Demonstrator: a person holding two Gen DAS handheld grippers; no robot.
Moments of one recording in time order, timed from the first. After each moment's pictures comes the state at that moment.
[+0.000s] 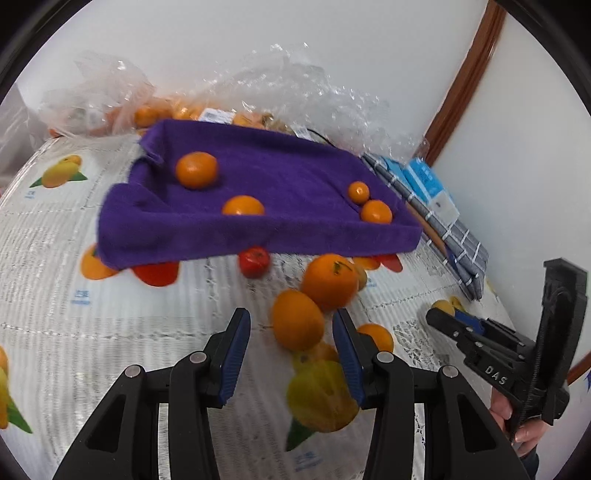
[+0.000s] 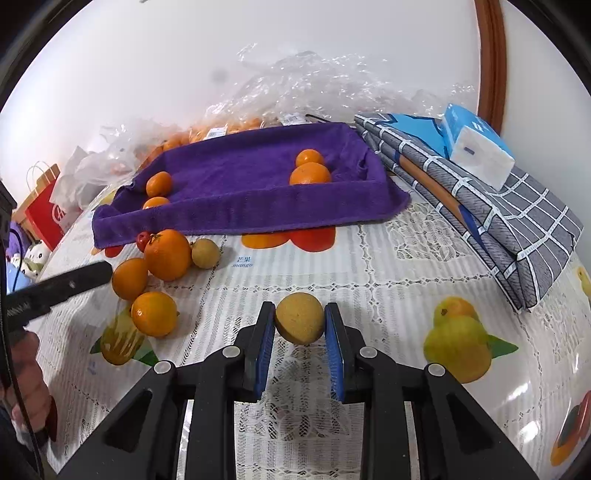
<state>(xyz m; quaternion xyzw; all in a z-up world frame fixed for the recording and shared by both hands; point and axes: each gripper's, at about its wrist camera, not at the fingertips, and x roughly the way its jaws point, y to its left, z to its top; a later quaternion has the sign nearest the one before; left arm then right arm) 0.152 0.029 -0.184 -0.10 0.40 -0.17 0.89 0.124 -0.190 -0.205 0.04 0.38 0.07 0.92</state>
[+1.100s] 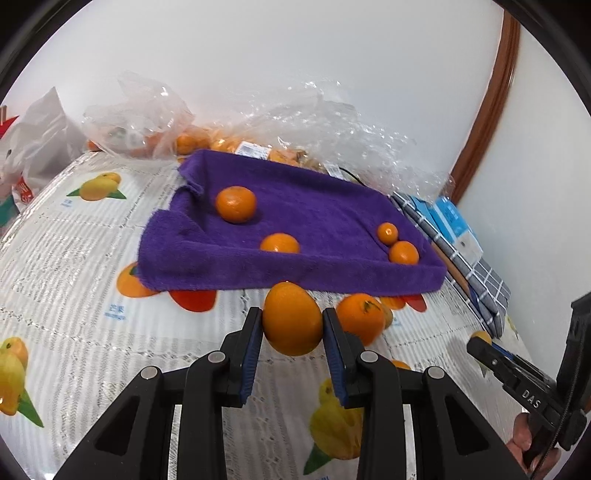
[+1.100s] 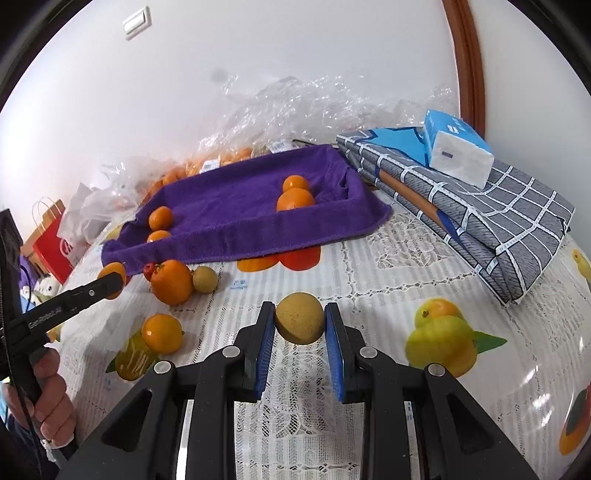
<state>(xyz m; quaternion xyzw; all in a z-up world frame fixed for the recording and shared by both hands) 0.146 0.047 -0.175 -0.13 0.33 -0.10 0.93 0.108 -0.207 -0.196 0.09 0.34 0.07 0.94</state>
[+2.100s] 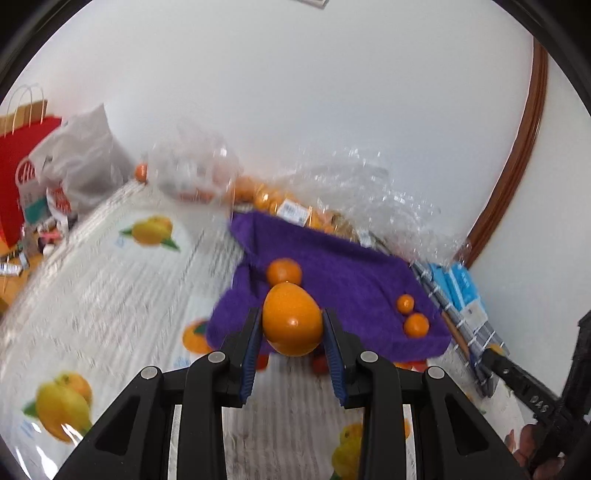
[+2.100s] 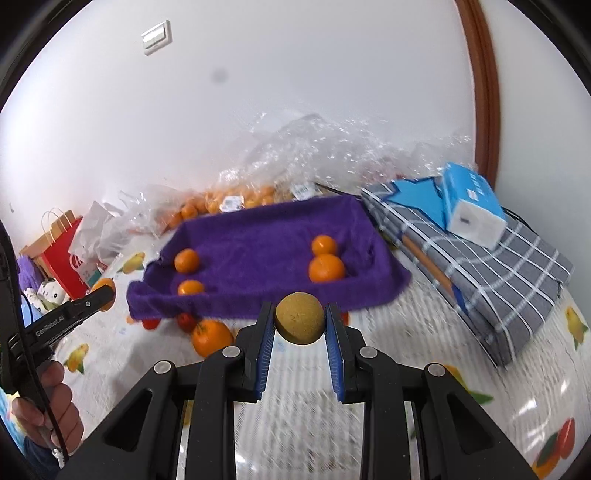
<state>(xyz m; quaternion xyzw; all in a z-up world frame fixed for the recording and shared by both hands) 0.144 0.096 -0.123 -0.18 0.27 -0.05 0.94 0.134 -0.176 -0.131 0.07 0.31 0.08 0.95</state>
